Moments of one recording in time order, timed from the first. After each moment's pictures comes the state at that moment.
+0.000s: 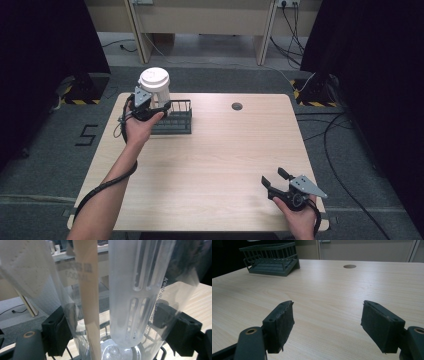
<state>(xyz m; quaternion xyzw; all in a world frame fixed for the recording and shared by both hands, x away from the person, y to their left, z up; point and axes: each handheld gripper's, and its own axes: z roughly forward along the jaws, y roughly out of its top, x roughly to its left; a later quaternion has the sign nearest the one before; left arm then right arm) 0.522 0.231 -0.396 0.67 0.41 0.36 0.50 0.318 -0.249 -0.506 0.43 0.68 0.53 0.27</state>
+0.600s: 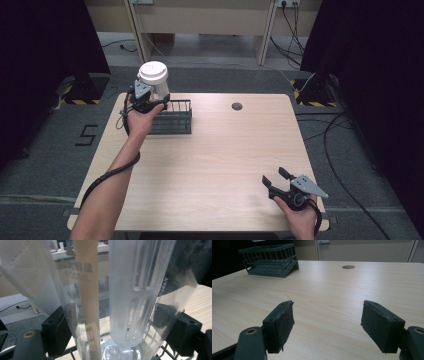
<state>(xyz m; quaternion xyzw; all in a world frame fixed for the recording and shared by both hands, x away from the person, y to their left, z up) 0.548 0.235 -0.396 0.66 0.43 0.37 0.49 0.318 -0.251 -0.506 0.43 0.67 0.54 0.27</state>
